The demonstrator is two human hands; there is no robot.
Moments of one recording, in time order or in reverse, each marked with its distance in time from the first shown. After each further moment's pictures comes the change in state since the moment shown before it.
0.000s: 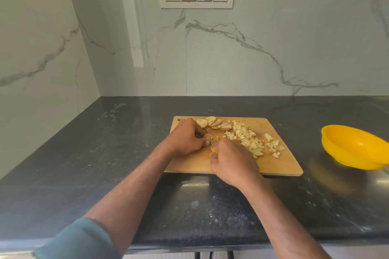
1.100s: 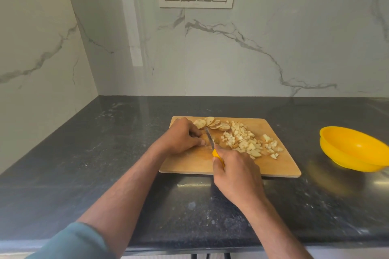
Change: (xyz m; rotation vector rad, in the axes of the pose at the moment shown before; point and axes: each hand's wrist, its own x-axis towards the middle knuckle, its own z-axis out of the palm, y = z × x) left_hand 0.000 -0.002 -0.008 -0.050 -0.013 0.029; right_hand -0.029 0.004 0.005 0.126 0.253 -0.045
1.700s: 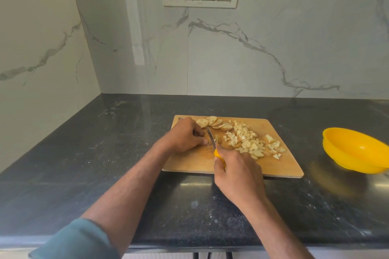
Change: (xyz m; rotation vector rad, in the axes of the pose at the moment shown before) left_hand -0.001 0.004 0.000 0.006 -0.029 -0.020; right_hand 0.000 -0.002 0.004 -0.056 -0.005 -0.002
